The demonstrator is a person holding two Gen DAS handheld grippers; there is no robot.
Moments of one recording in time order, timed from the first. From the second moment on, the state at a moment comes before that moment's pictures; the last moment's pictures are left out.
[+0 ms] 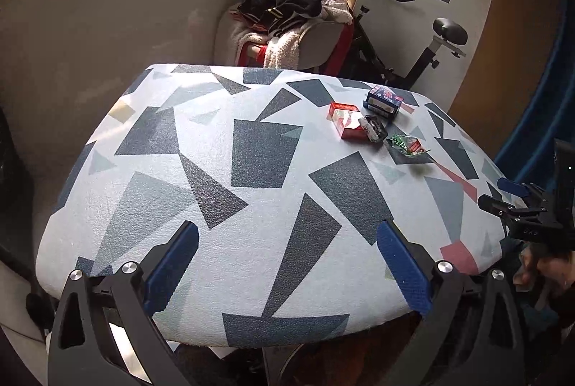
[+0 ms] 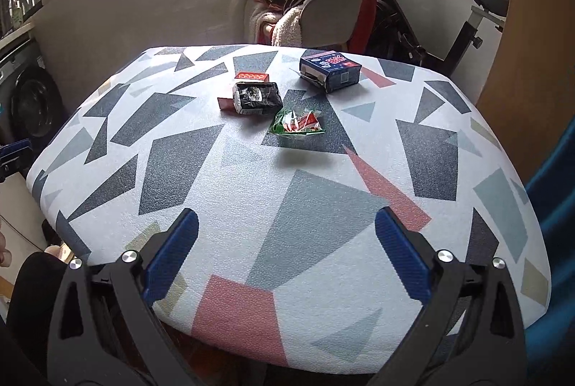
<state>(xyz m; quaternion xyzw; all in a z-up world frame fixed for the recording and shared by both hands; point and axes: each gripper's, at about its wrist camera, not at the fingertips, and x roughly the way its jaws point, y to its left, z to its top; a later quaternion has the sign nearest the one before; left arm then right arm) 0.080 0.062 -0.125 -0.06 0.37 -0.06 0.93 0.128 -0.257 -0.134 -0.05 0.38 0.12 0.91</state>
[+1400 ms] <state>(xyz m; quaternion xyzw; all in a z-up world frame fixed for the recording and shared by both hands) 0.323 -0.069 -0.214 -0.27 0.47 -0.17 0.82 0.286 -0.280 -0.182 0.05 0.36 0.13 0.92</state>
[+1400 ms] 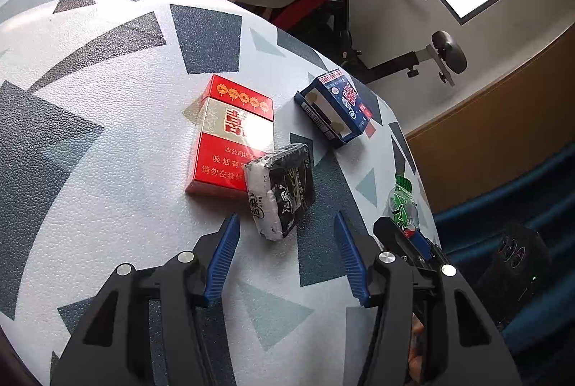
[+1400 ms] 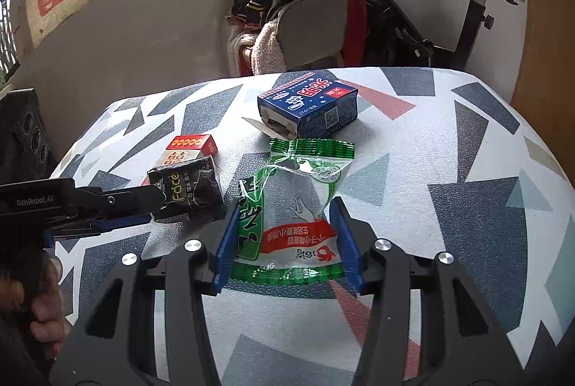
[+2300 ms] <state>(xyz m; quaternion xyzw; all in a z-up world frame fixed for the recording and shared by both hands) 0.157 -0.009 -0.146 -0.09 0.41 -0.23 0.88 0.269 -0.256 -0.154 -0.01 0.36 0.11 0.93</state>
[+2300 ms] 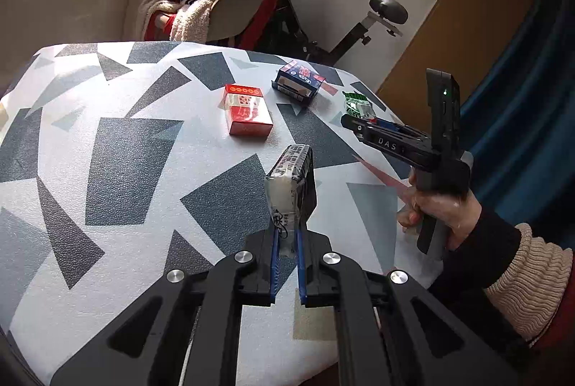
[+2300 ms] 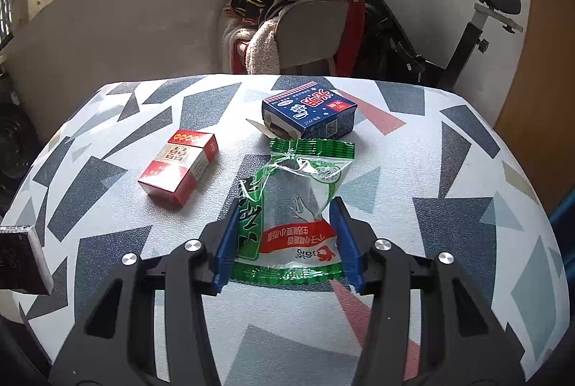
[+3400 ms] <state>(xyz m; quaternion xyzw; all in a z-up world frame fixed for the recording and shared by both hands) -0.016 -0.034 -0.187 -0.04 0.45 -0.29 0.84 0.041 -0.239 -0.100 0.02 0.33 0.19 0.93</state>
